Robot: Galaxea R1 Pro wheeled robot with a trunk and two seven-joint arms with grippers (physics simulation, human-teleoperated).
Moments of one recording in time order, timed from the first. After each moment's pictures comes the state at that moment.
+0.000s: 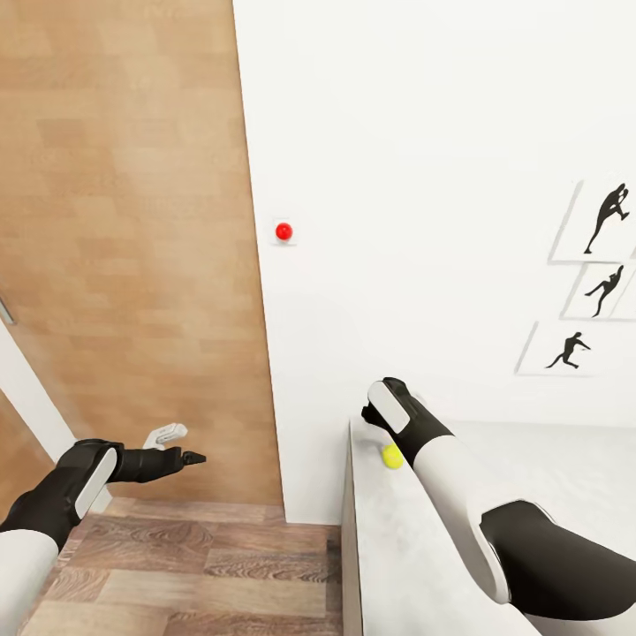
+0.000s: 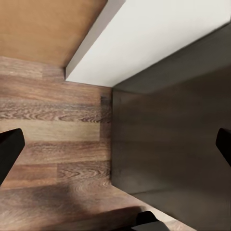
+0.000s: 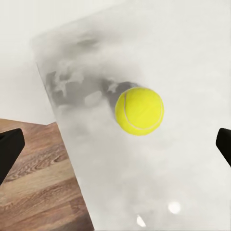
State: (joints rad) left arm -0.69 0.34 -0.01 -0.80 0.30 0.89 -0.52; right arm -1.04 0.16 0.22 -0.50 -0.79 0.62 -0.84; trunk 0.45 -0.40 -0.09
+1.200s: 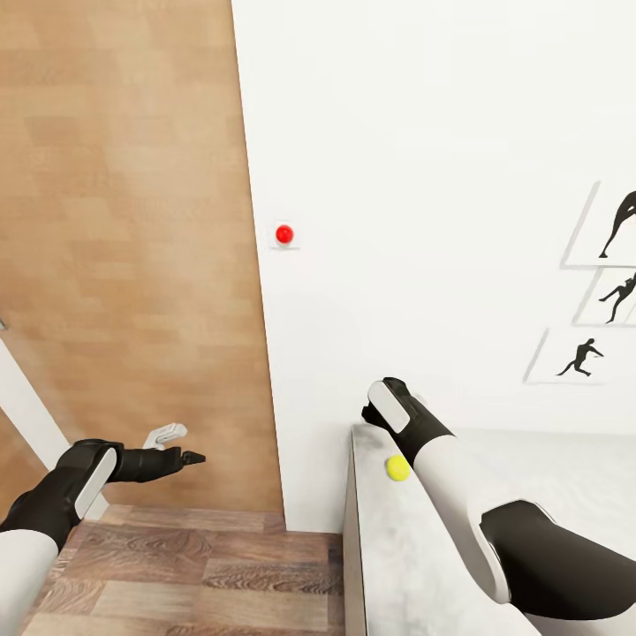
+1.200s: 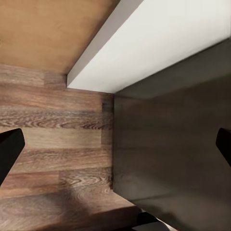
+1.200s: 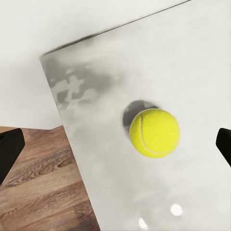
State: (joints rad) left arm -0.69 0.34 -0.01 -0.80 0.30 0.89 -0.52; right arm -1.04 0.16 0.22 -0.50 -0.79 0.62 -0.84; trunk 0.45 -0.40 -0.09
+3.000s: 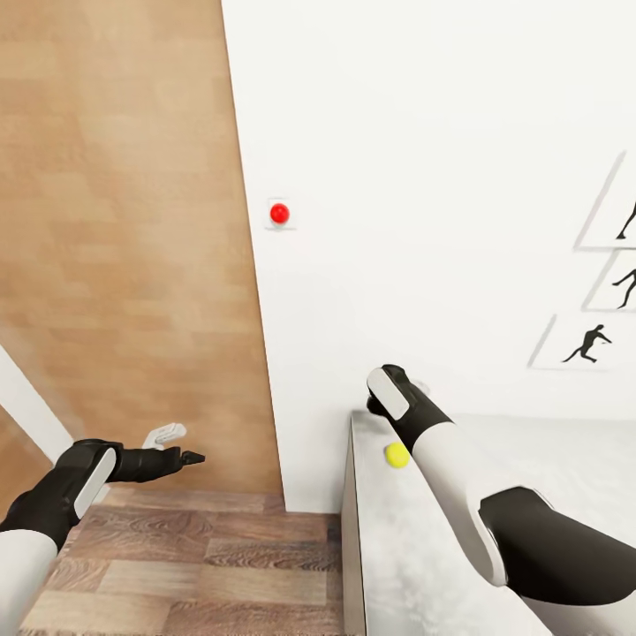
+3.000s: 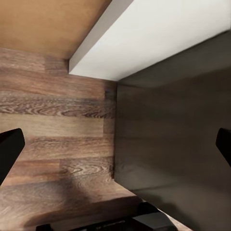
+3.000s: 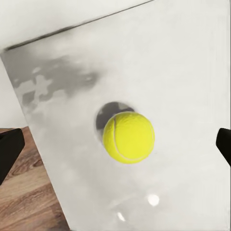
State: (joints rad) left arm -0.69 0.34 -0.01 -0.80 0.30 0.89 -0.52; right arm -1.09 0.16 0.22 -0.50 -0.79 0.66 -0.94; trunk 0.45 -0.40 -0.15
